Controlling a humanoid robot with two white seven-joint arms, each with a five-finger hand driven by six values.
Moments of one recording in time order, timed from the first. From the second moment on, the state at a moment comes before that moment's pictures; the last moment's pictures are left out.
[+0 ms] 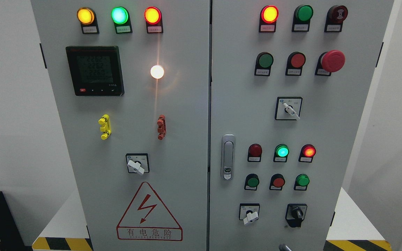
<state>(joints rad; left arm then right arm) 0.00 -0.11 -0.05 0.00 0.11 -0.04 0.04 0.28 0.13 0.05 -2.01 0.04 -0.05 0.12</state>
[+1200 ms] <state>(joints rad) 0.00 -0.11 -0.05 0.00 0.11 -0.04 0.04 0.23 0.13 0.07 -2.02 0.31 -0.17 -0.03</state>
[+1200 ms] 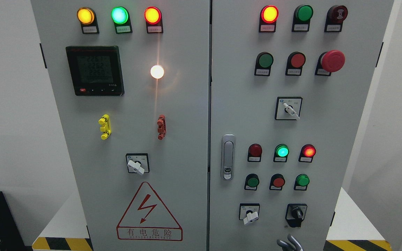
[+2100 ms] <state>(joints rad) 0.00 -0.11 -0.05 0.00 0.11 -0.04 0.04 0.10 0.13 0.08 -1.96 1.06 -0.25 -0.23</state>
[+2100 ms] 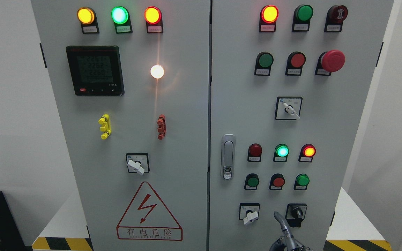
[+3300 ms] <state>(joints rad) 0.00 -0.11 -0.05 0.00 0.11 -0.04 0.04 -0.09 0.14 0.06 -1.78 1.26 -0.18 -0.25</state>
